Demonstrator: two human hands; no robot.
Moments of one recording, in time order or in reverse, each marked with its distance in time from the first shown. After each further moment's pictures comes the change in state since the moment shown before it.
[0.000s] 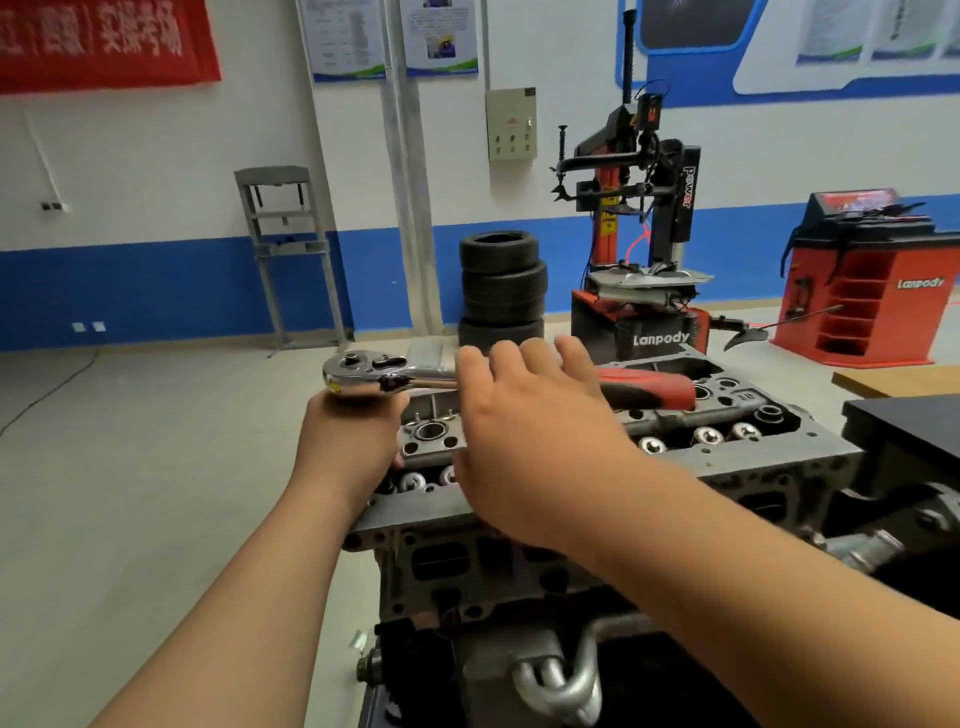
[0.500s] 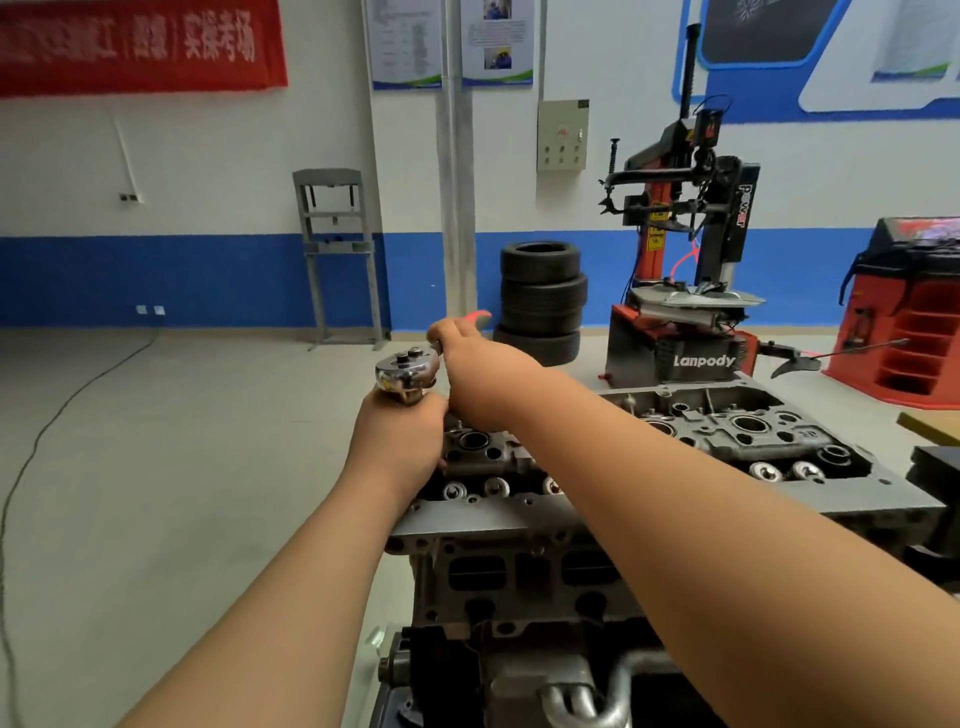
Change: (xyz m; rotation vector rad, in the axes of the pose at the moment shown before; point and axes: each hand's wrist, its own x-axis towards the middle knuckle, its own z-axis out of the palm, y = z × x) left_hand 0.004 0.004 0.000 -0.122 0.005 -0.095; right_hand 0.120 -0.008 0.056 0.367 -0.259 -0.100
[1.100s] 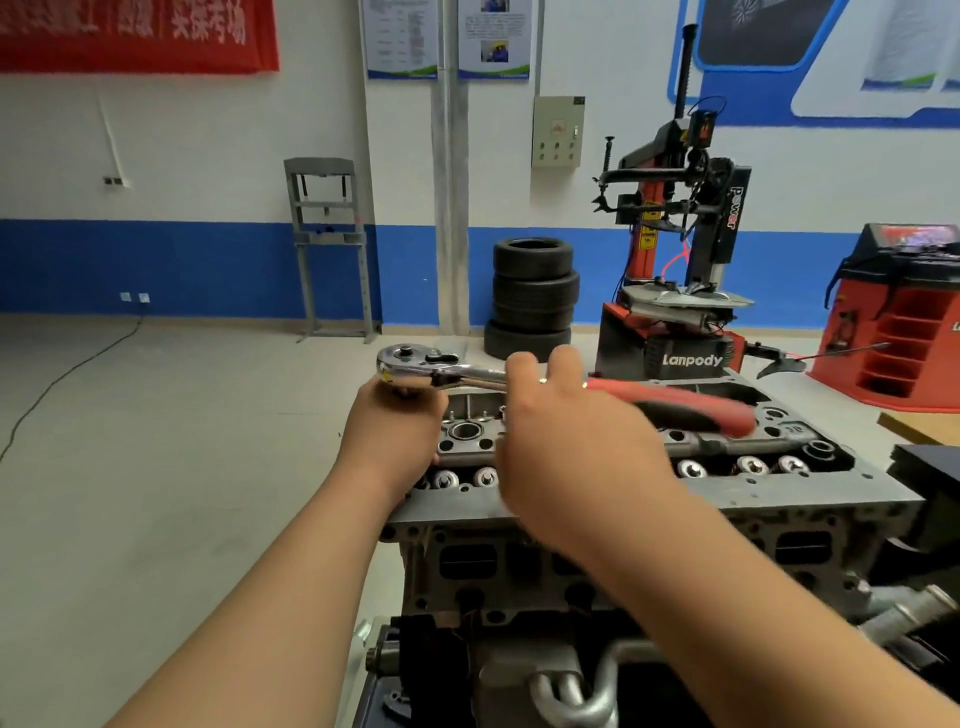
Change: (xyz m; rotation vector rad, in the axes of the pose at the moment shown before) left_hand -0.003 -0.001 0.003 0.096 -0.006 0.034; right_hand -0.124 -0.028 -0.022 -0.237 0.176 0.282
